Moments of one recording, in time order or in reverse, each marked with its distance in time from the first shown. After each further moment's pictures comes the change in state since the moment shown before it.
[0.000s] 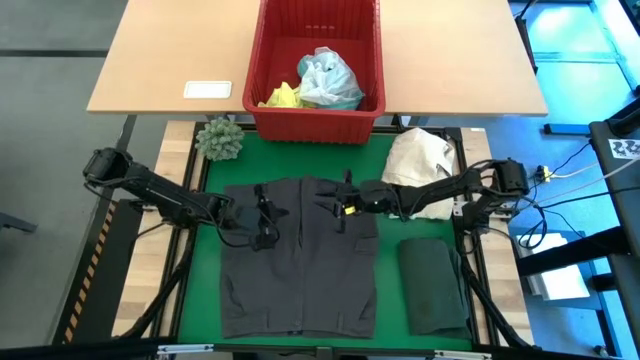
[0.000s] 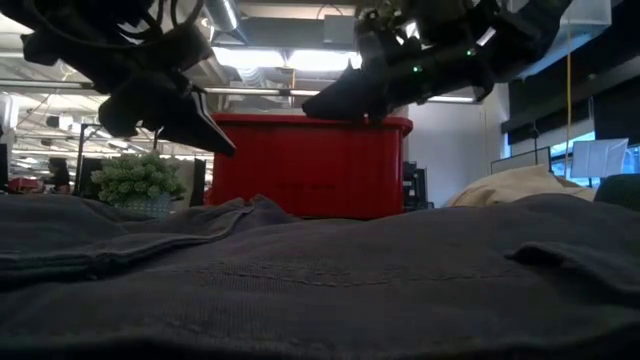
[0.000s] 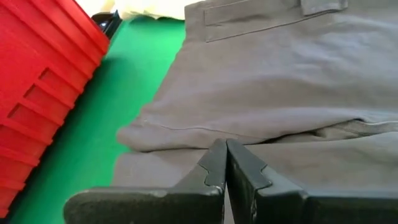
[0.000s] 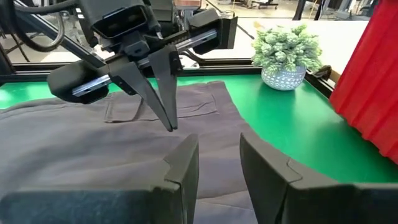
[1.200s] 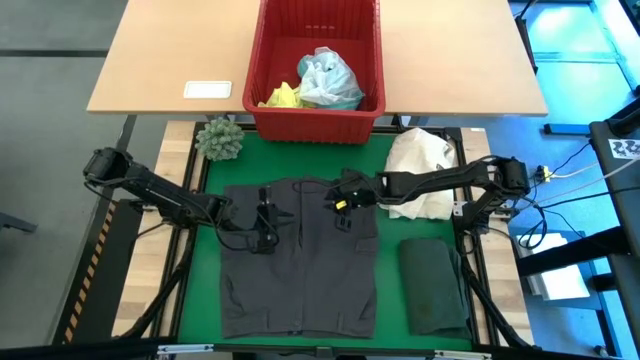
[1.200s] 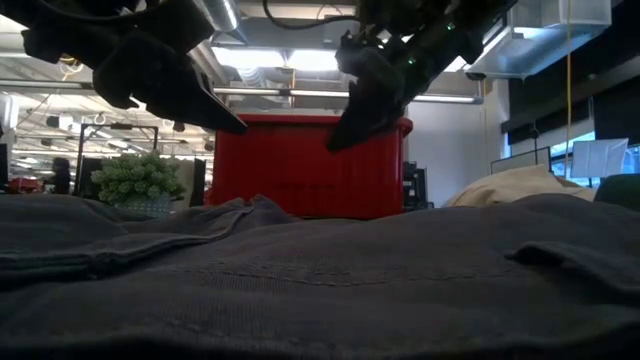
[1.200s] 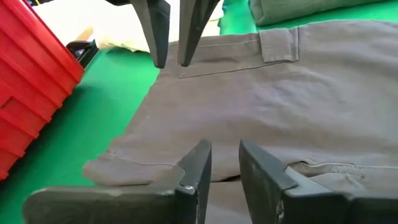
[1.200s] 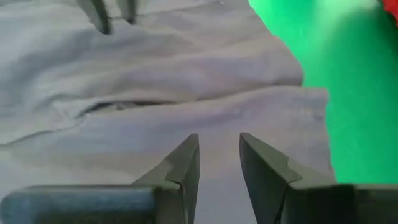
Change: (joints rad) left arm -0.029 0.000 0.000 0.126 0.081 -0.019; right arm -0.036 -0.014 0.268 -0.783 -0.071 0.079
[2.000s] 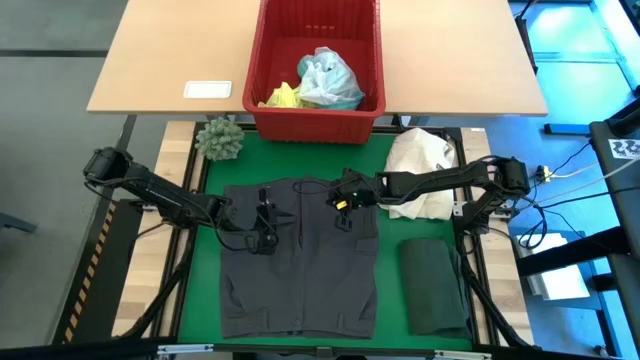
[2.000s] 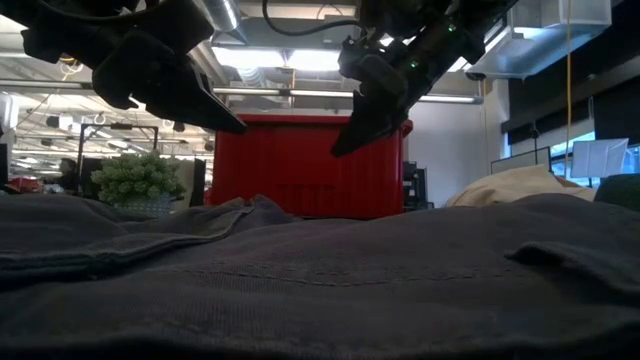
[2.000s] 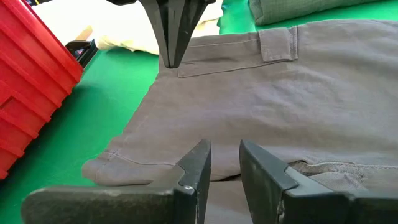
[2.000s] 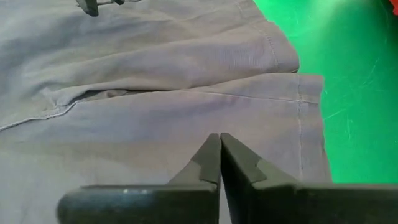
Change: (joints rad) left arm 0.000 0.000 0.000 -0.002 0.000 0.000; right arm 0.000 0.000 -0.001 -0.032 0.010 -0.004
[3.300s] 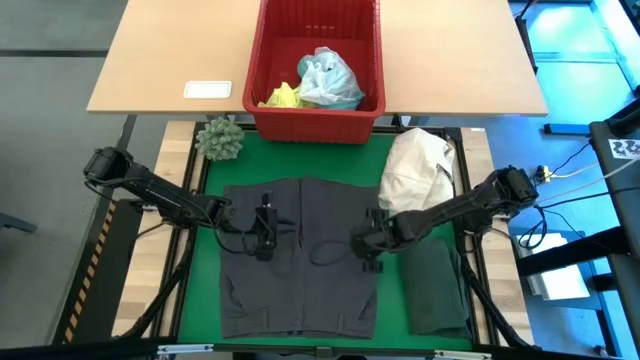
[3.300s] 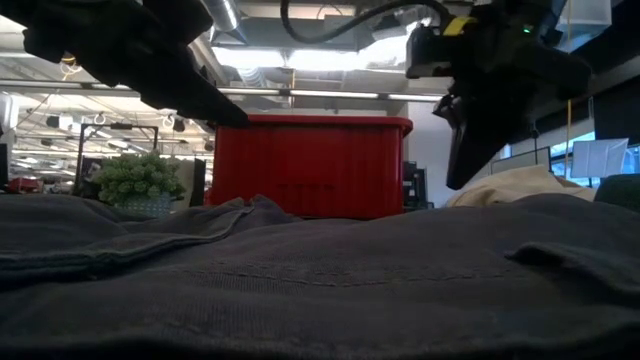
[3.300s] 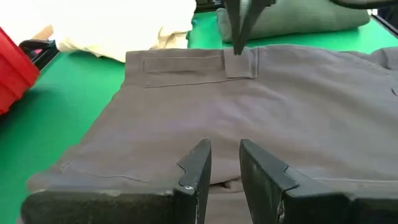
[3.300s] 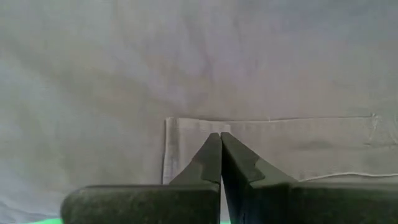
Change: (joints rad) left arm -0.015 0.006 0.000 0.051 0.110 -0.081; right arm 0.369 -0.006 0.024 -0.515 0.170 0.267
